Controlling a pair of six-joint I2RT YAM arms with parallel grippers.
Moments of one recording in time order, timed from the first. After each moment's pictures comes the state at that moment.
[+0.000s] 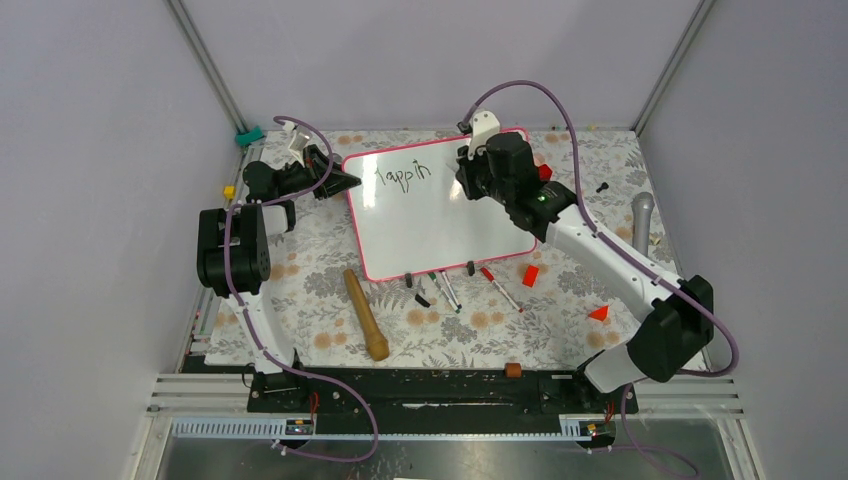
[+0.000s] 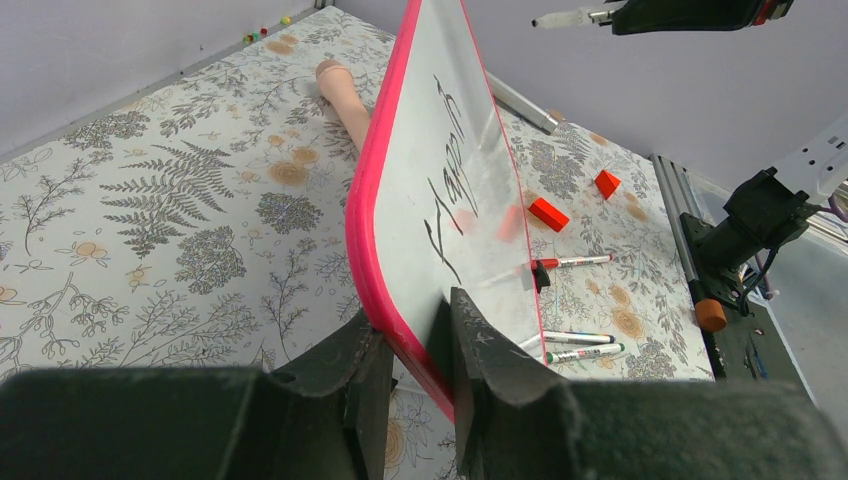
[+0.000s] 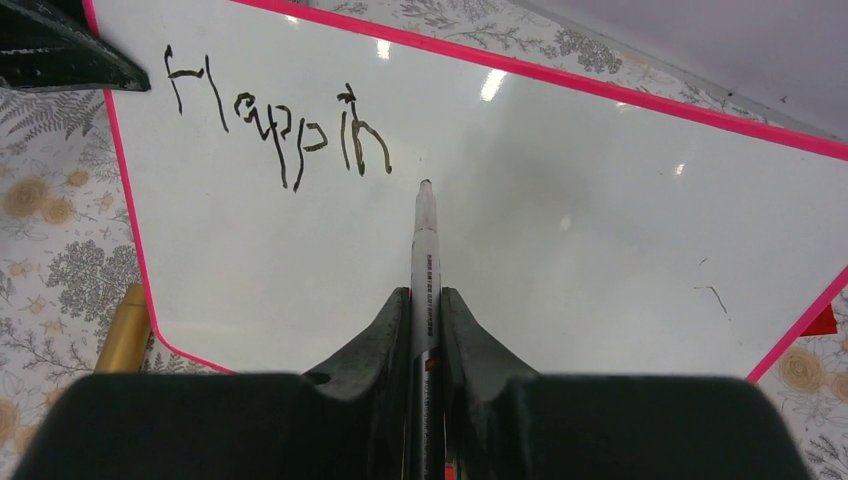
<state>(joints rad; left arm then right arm) 0.13 2.00 1.09 1.38 1.41 -0.79 0.63 1.50 1.37 -0.29 0.09 0.05</state>
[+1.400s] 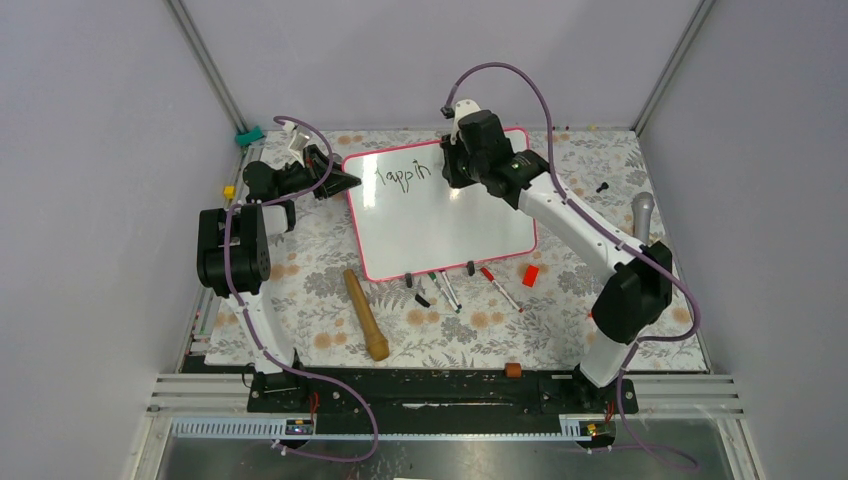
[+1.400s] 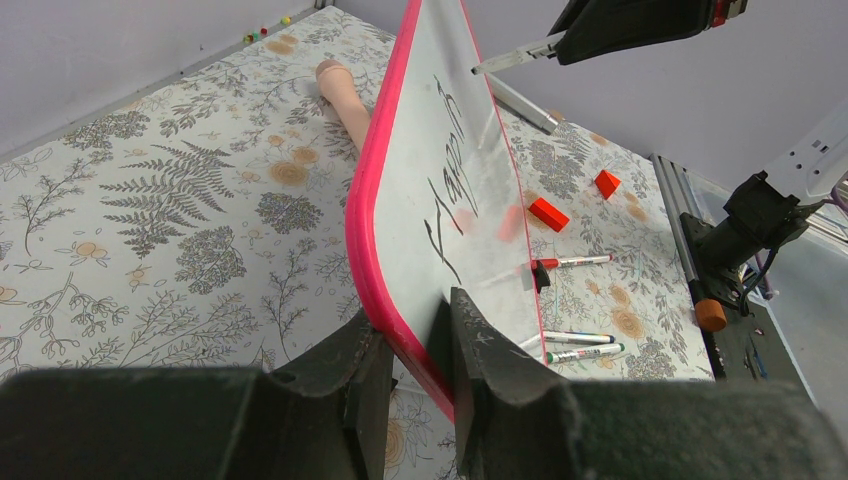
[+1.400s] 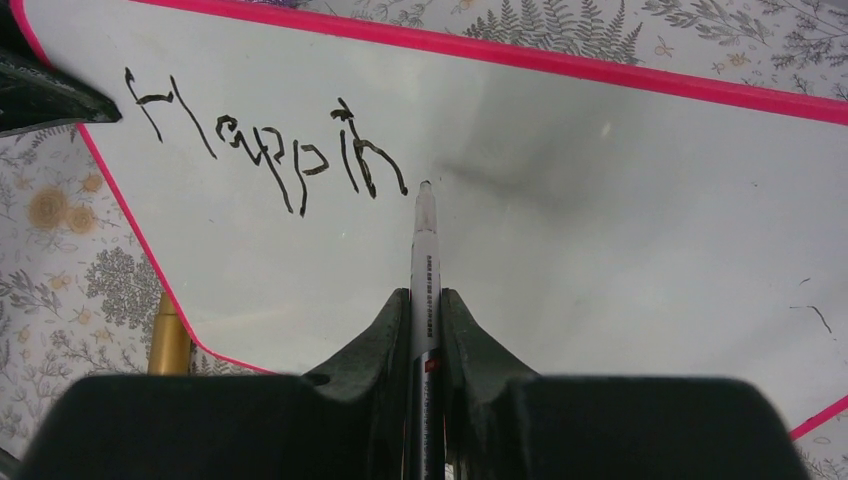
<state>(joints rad) 0.13 2.00 1.09 1.38 1.41 -0.79 0.63 1.73 1.67 -0.53 0.07 0.19</state>
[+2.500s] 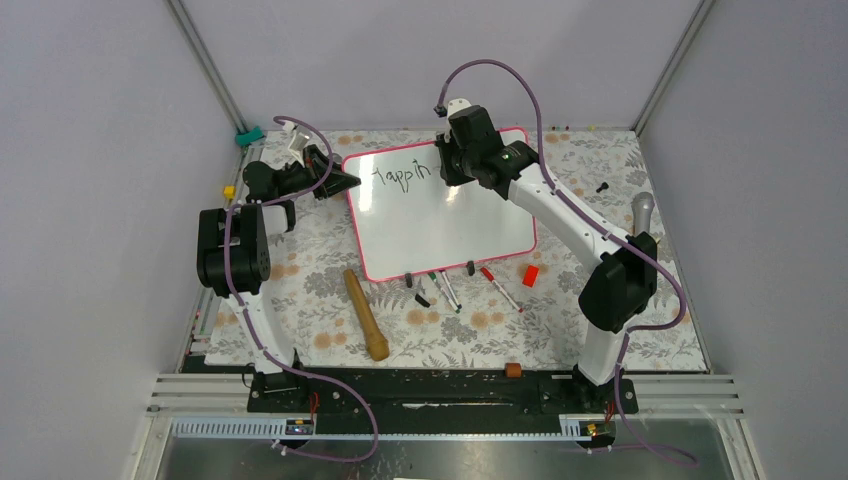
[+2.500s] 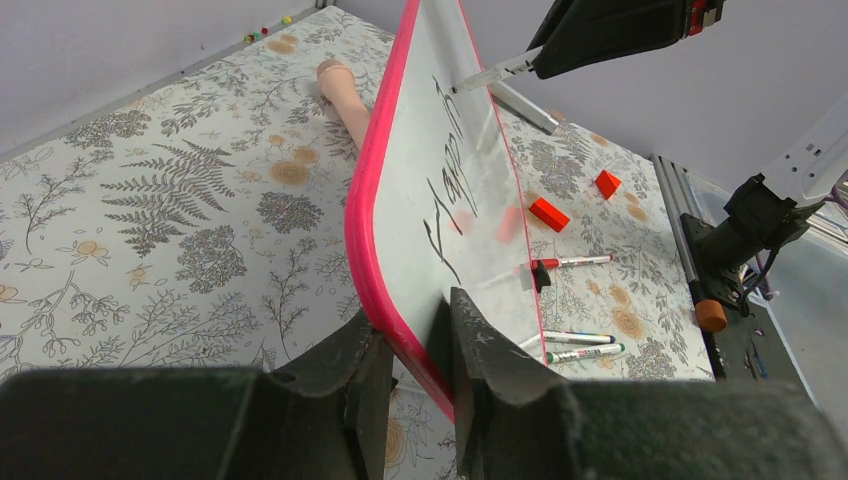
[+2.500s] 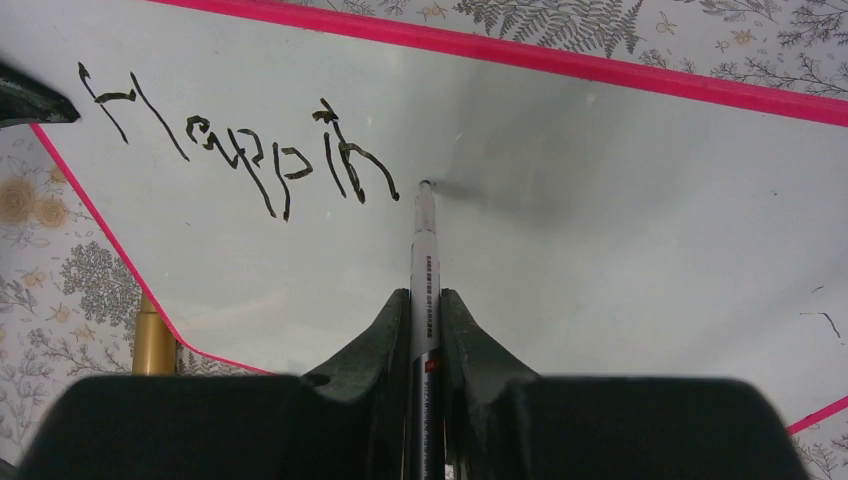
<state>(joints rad) 0.13 2.00 1.09 1.38 1.41 -0.79 0.63 1.83 1.79 -0.63 0.09 0.19</state>
